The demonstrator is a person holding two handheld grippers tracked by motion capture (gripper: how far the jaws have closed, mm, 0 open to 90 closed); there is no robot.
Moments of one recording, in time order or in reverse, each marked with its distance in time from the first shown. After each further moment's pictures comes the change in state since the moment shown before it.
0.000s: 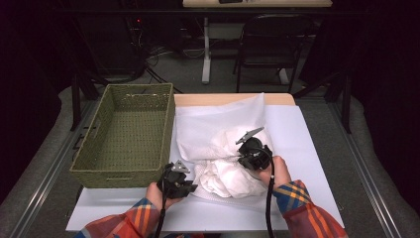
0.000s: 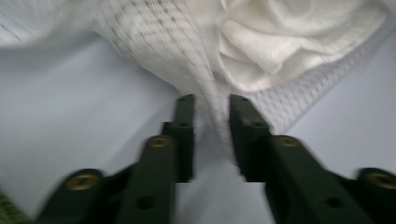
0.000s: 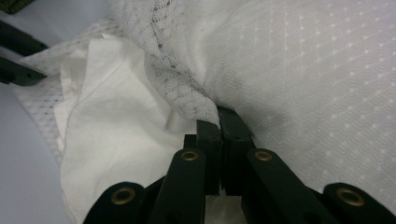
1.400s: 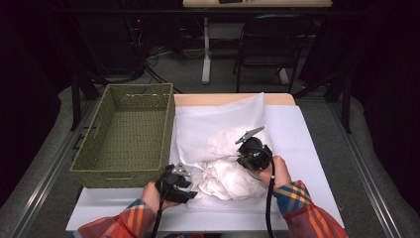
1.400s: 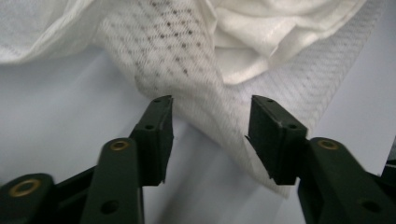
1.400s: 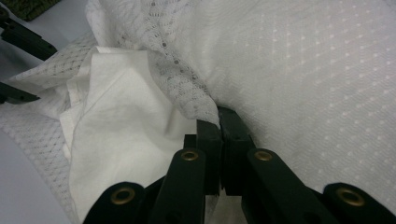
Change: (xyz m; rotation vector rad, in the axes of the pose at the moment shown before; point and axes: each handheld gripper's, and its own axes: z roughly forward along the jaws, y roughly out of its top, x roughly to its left) left arm 0.000 -0.001 -0.003 0.073 -0.067 0.068; right arm 0.004 0.002 -0.006 -0.012 0.014 -0.002
